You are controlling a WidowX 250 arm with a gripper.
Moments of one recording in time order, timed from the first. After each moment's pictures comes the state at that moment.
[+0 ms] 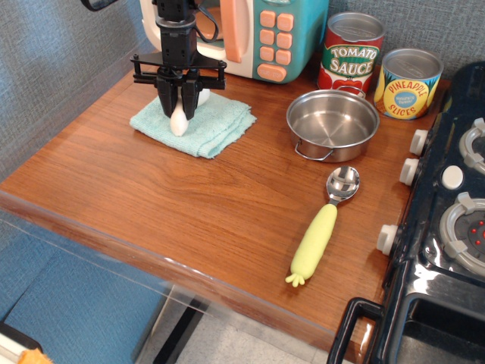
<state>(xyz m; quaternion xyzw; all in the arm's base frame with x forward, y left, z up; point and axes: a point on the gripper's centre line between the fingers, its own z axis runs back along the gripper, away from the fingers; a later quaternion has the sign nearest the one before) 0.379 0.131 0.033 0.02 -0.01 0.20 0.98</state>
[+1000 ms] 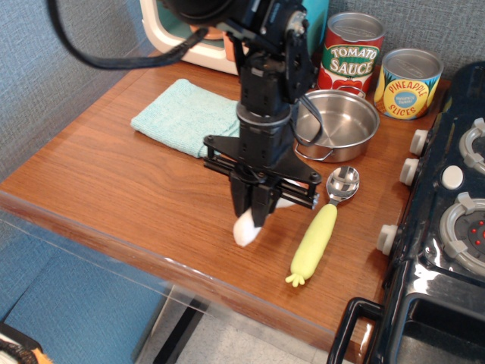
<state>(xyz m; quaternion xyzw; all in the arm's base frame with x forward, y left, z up) 0.271 -0.030 0.047 0.01 -0.02 -0.01 1.00</state>
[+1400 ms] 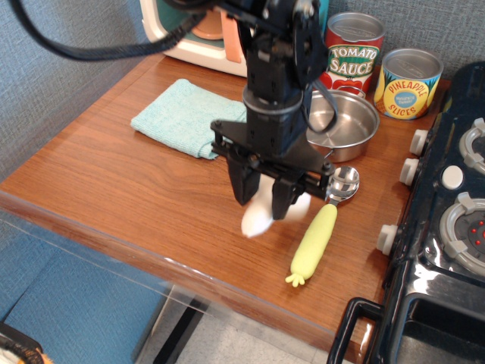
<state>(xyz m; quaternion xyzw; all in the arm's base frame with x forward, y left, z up) 0.269 -0.041 0.072 0.01 -0.05 -0.04 1.00</state>
